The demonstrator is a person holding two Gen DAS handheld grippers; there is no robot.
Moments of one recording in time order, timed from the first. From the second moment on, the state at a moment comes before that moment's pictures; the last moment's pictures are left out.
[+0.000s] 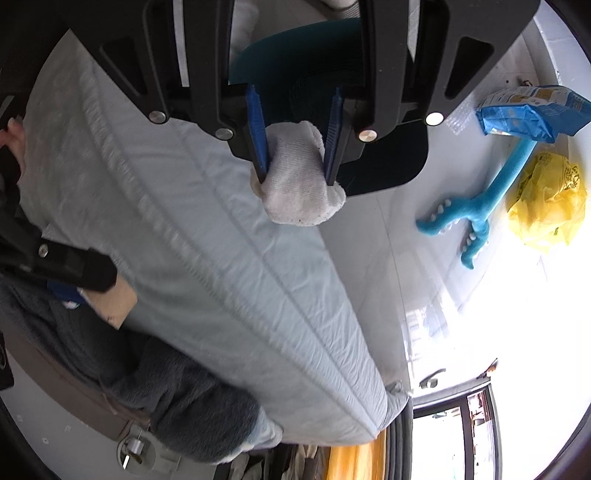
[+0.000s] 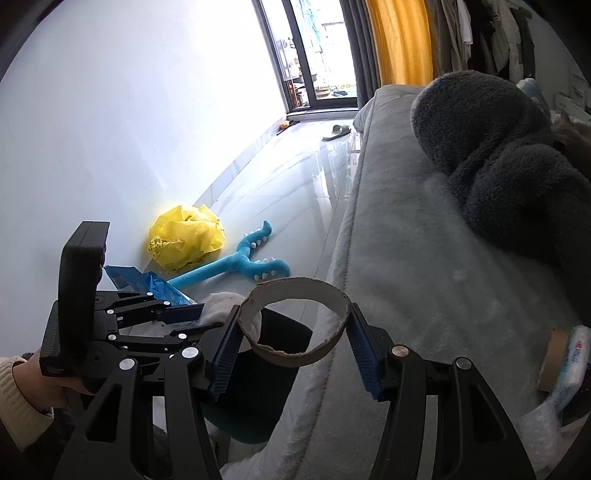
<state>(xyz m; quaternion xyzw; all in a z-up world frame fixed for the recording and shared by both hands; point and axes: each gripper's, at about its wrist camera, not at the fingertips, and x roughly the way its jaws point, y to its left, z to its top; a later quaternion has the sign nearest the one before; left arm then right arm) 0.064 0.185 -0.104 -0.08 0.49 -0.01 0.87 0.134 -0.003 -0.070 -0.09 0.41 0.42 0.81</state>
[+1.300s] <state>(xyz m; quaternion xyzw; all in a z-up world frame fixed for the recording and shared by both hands) 0.006 0.282 -0.077 -0.13 0.42 0.06 0.90 0.114 0.119 -0.203 -0.17 0.54 0.40 0.72</state>
